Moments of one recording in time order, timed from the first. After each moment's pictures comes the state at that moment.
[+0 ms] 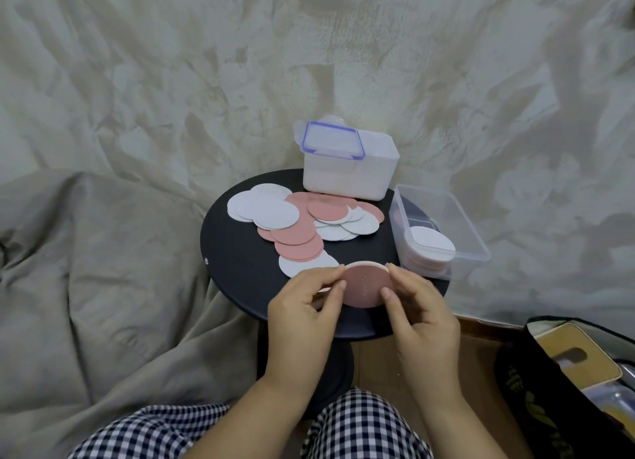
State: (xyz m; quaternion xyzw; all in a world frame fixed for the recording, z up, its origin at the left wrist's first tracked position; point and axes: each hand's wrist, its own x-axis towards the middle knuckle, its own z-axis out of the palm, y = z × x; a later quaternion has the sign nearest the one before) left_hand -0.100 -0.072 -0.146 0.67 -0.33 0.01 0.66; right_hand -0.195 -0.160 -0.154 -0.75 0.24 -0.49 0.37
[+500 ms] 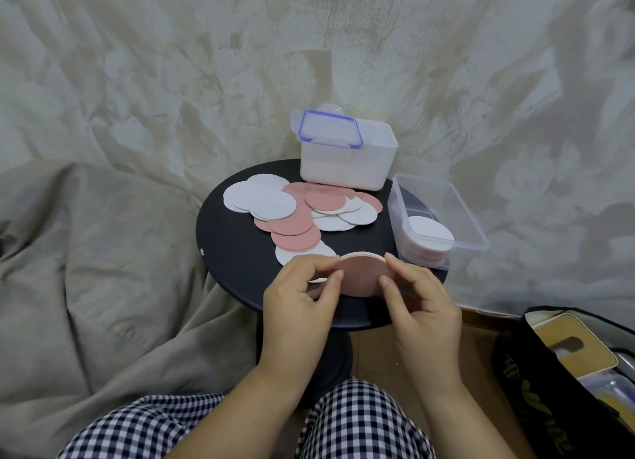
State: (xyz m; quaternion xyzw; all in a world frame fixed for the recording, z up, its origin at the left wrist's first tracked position) left_hand -0.099 -0.071 -0.143 0.68 -0.34 0.02 0.65; right_hand -0.195 -0.161 -0.149 -0.76 0.21 -0.51 0.35
